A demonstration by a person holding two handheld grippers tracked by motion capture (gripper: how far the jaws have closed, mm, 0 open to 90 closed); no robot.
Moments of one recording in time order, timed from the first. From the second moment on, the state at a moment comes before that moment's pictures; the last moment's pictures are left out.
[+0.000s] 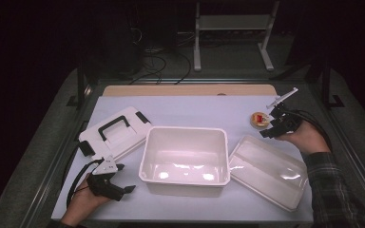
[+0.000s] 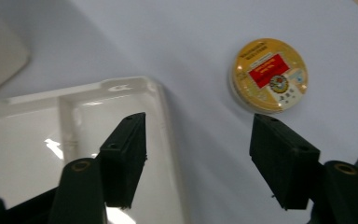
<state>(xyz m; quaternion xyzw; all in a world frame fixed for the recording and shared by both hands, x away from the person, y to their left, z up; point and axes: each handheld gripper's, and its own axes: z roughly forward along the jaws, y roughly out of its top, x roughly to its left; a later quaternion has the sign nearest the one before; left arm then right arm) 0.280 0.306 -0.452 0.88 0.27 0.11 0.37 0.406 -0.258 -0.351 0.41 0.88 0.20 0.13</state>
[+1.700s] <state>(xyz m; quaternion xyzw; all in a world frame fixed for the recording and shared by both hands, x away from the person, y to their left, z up) 0.280 0.306 -0.452 0.88 0.27 0.11 0.37 0.525 -0.254 -0.426 0.51 0.85 0.10 0.05</state>
